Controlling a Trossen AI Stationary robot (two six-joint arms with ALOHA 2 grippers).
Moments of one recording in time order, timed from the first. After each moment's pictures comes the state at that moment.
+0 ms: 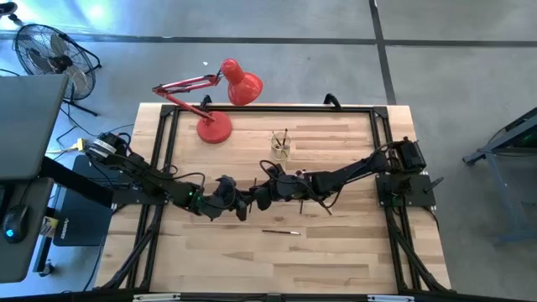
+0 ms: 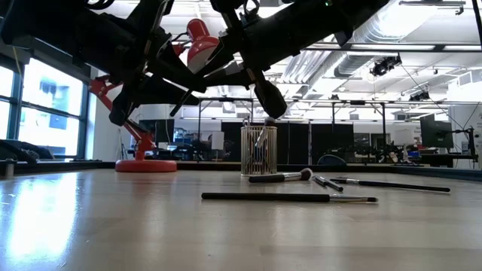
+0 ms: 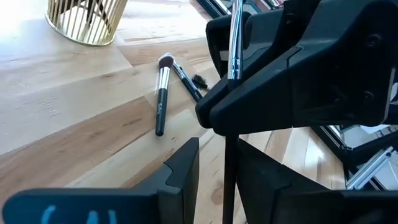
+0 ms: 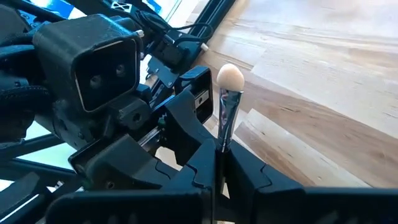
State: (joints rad) left arm -0.41 1.49 0.58 0.48 -0.70 -1.02; right arm 0.17 1.87 1.11 0.35 0.28 1.04
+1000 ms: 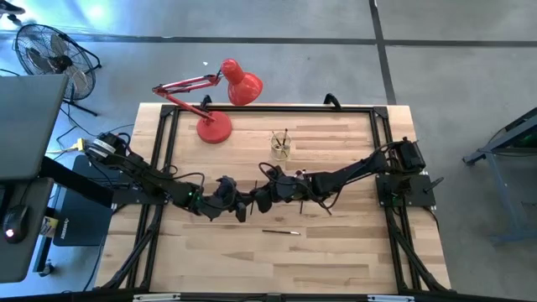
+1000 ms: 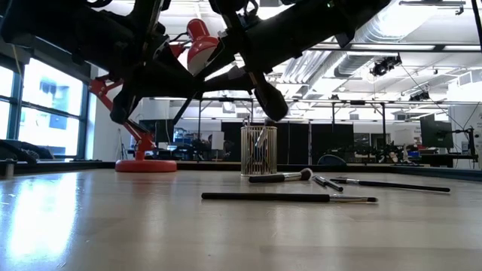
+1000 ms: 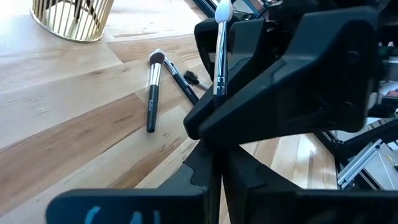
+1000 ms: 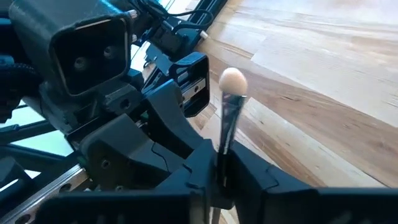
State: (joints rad) left arm -0.41 1.49 0.58 0.48 -0.67 -1.02; right arm 0.18 1.87 1.11 0.35 0.25 1.02
